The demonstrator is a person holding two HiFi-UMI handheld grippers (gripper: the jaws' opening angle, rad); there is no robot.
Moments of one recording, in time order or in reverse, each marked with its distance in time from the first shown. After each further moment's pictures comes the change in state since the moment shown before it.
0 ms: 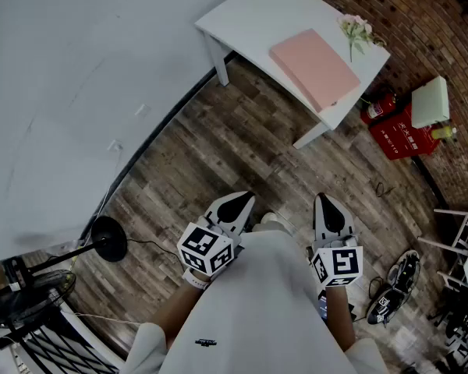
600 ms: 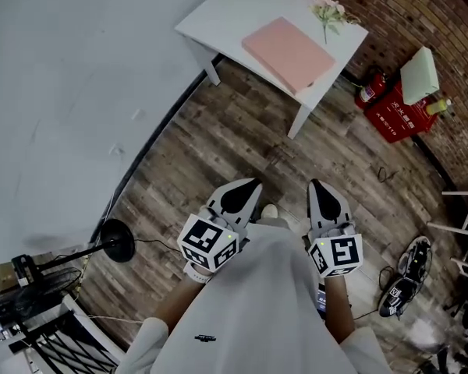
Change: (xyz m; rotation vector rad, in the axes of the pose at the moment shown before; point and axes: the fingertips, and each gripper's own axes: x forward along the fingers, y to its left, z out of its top) left arm 0.036 -0.117 0.016 0.150 -0.009 -0.013; right arm -0.063 -0.049 0.003 0.086 -0.121 0.077
